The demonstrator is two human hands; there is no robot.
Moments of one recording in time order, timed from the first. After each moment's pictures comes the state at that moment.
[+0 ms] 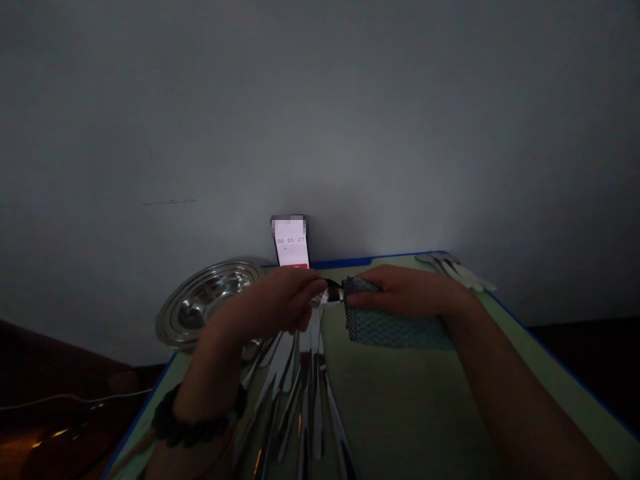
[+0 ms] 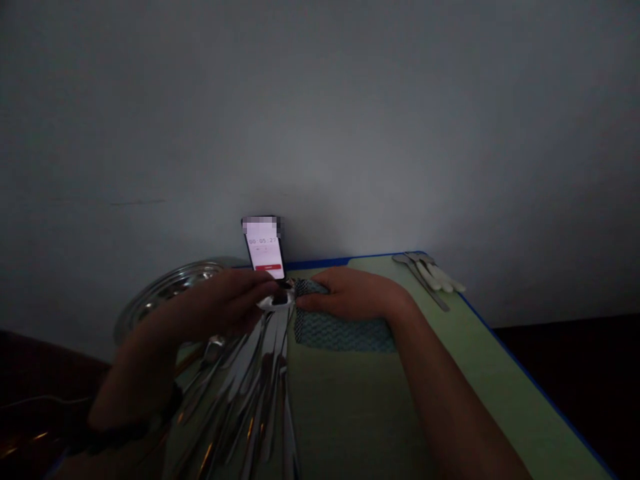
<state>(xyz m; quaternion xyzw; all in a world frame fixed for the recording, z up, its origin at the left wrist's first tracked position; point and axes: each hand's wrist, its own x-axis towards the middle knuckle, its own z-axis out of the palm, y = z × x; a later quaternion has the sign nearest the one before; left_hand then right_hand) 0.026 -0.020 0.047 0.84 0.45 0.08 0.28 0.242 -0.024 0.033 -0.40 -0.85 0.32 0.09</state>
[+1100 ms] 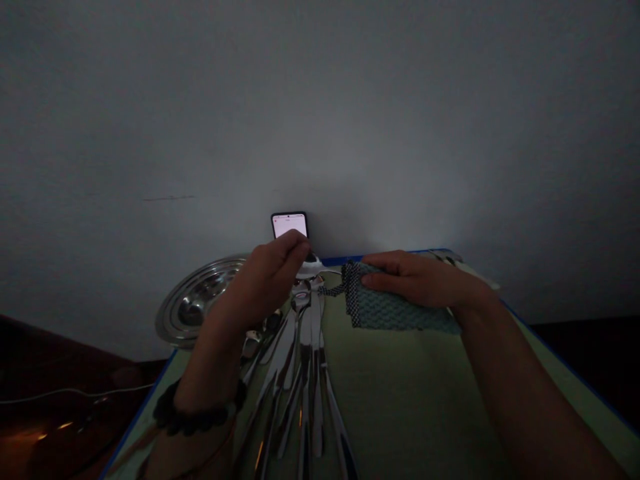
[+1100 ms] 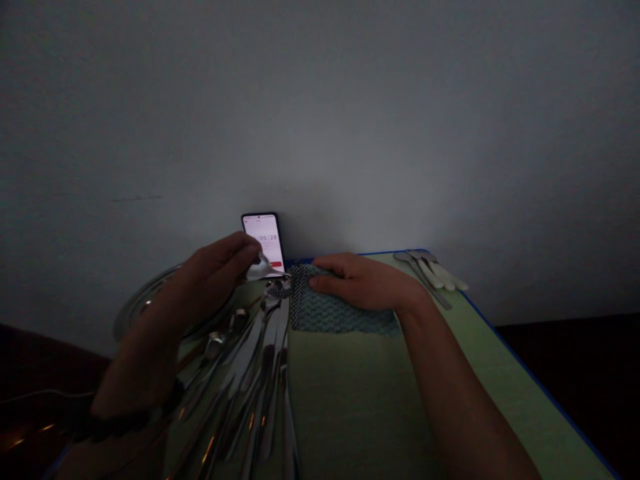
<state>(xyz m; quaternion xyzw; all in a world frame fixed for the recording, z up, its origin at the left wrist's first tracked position) 0.026 -0.018 0.048 0.82 0.48 0.29 0.12 0.253 -0.022 0.029 -0.38 -0.84 0.33 0.19</state>
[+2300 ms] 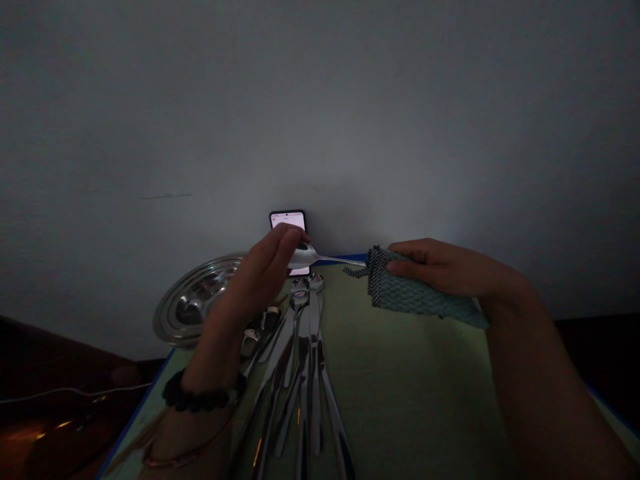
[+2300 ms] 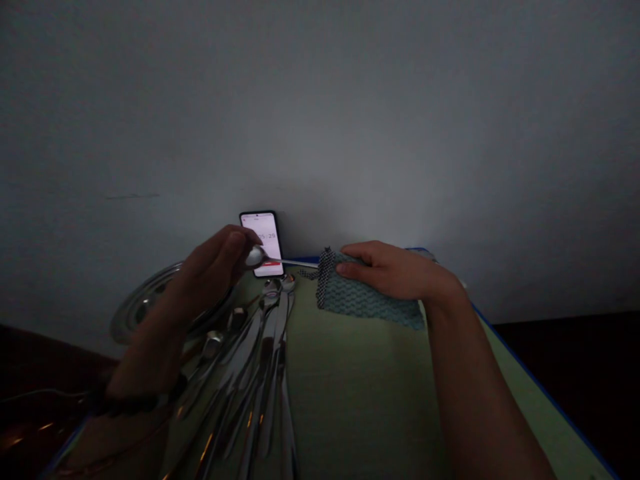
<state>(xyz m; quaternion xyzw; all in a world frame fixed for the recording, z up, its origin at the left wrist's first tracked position) 0.014 0.000 0.022 0.79 0.43 0.40 0.19 0.278 -0.027 0.034 -0.46 -0.80 0.33 0.19</state>
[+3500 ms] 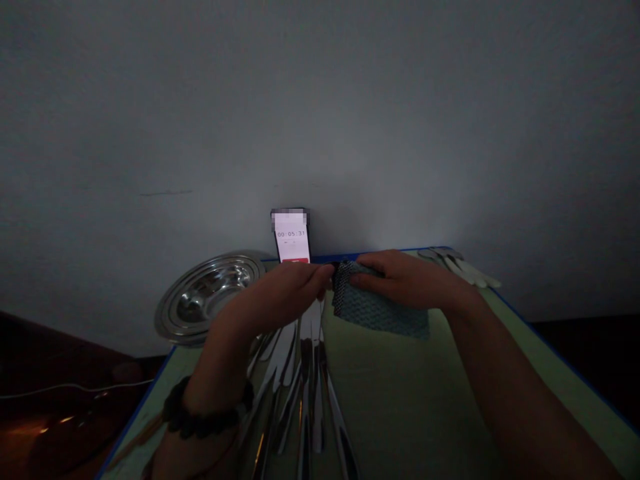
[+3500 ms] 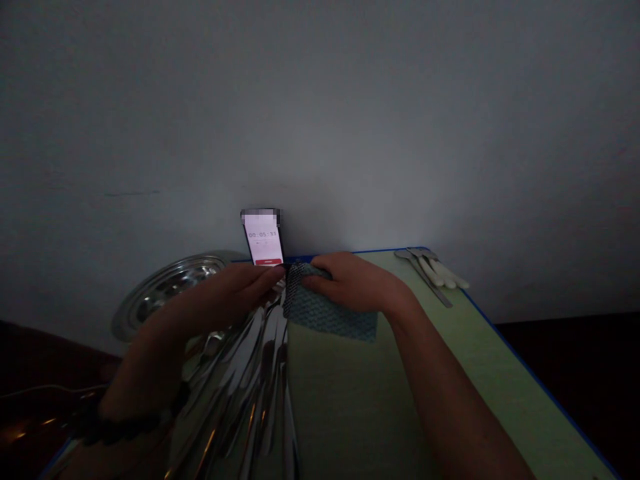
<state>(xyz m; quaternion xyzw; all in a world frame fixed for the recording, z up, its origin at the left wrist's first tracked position) 0.036 -0.014 0.031 0.88 0.40 0.14 0.21 0.242 -0.021 0.029 -0.44 -0.86 0.22 0.16</state>
